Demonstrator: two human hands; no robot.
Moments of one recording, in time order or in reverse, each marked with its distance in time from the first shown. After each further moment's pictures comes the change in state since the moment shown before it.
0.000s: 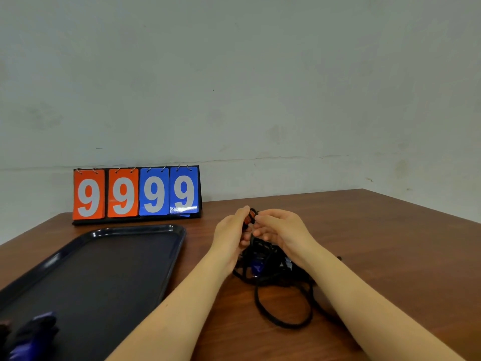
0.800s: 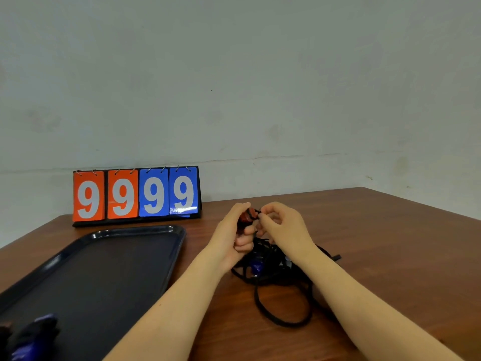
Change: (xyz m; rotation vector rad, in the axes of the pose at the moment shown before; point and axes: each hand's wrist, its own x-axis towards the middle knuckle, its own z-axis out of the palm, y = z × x) left_hand -0.014 0.014 -0.002 -0.167 -0.239 -0.142; right_hand -0.001 0.005 -0.001 -0.504 0.162 -0.271
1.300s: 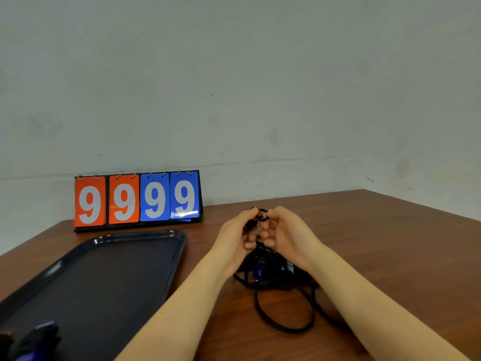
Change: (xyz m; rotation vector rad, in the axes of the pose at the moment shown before) left_hand 0.011 -0.006 -0.003 0.083 0.004 0.100; right_hand 0.006 -0.004 -0.006 0.763 -0.302 0.345
